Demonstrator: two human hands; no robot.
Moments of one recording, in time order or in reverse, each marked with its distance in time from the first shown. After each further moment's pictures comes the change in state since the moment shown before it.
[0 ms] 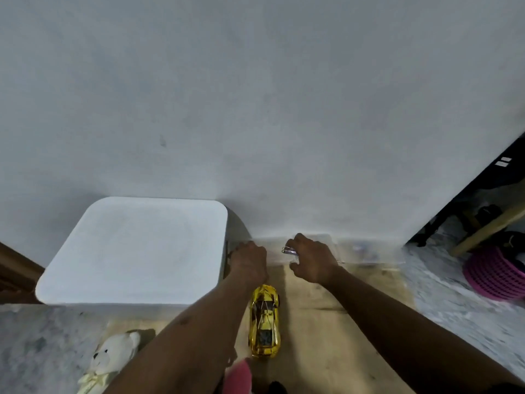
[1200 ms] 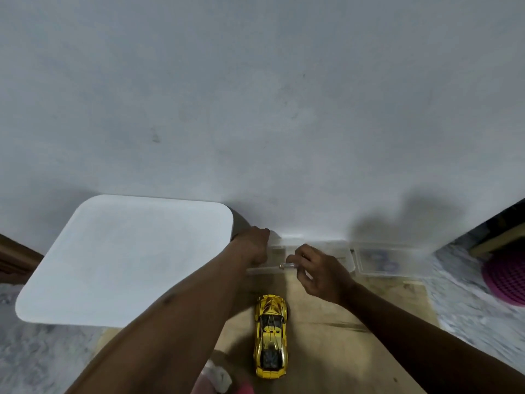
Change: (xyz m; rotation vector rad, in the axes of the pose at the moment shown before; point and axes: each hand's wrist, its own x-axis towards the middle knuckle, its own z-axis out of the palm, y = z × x) left_hand 0.086 -0.034 -0.017 -0.184 -0.159 0.126; right_hand 0.021 0.020 0.031 0.132 0.313 -0.487
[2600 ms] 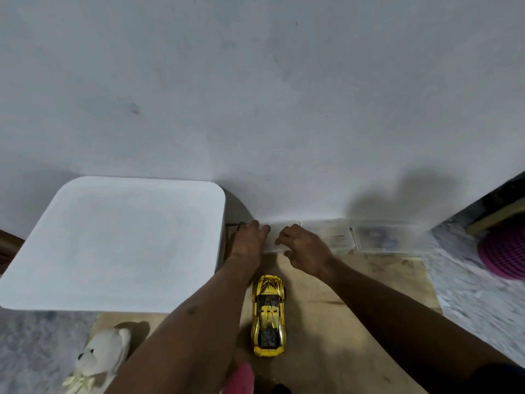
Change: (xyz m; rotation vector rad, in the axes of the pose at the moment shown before) left_hand 0.003 0.007 0.064 0.235 0.189 -0.036; right_hand 0.012 0.007 0.040 -0.100 -0.175 0.138
